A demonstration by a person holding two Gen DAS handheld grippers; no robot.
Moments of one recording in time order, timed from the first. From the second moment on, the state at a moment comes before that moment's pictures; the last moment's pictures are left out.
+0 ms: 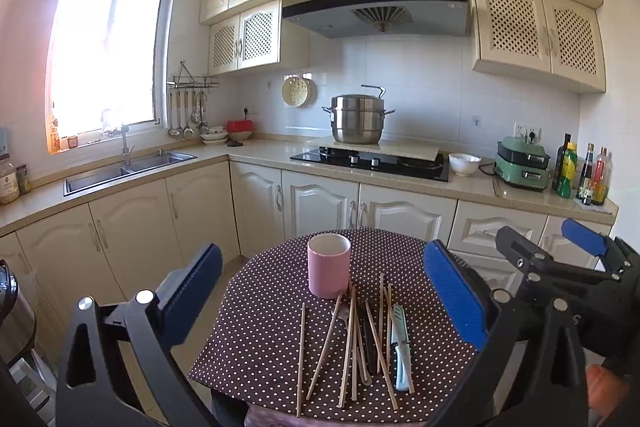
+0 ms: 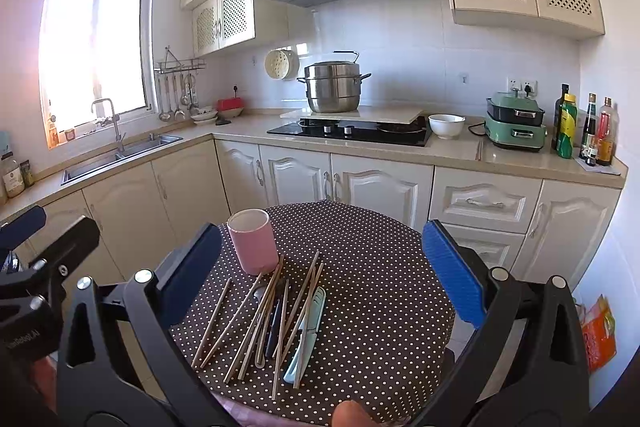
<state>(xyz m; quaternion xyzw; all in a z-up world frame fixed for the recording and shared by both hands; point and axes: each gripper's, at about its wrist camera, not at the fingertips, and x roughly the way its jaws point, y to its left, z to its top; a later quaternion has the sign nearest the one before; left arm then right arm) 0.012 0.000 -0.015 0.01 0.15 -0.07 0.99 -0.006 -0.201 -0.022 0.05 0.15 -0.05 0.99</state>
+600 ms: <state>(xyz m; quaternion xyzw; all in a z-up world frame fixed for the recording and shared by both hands) 0.061 0.020 -0.056 0.00 0.21 -0.05 0.98 0.027 -0.206 -0.047 0.05 0.20 -0.04 0.98</state>
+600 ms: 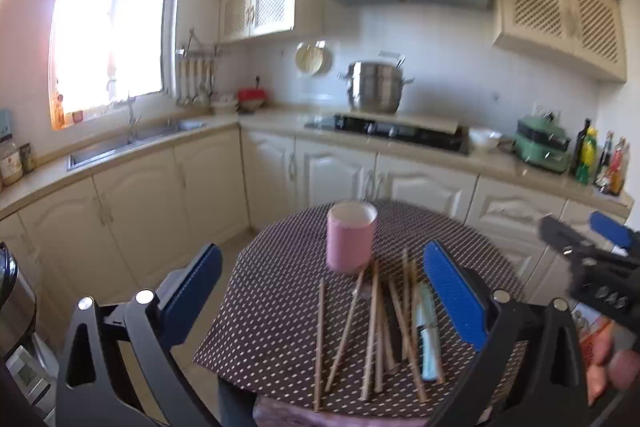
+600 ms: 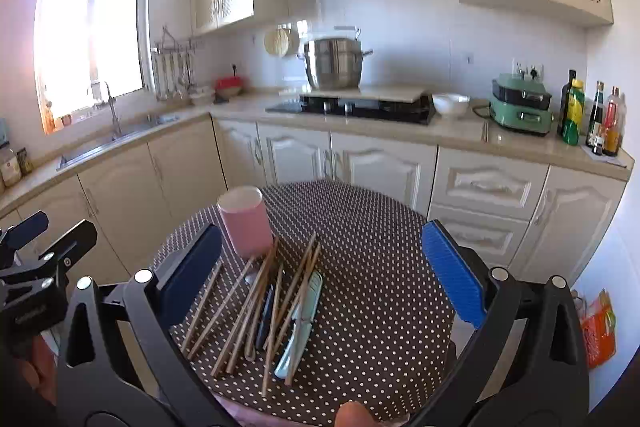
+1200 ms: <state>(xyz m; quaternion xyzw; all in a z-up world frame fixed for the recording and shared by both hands) 0.192 0.034 -0.209 0.06 0.42 -0.04 0.91 0.119 -0.208 -0.153 0.04 0.37 -0.02 0.93</state>
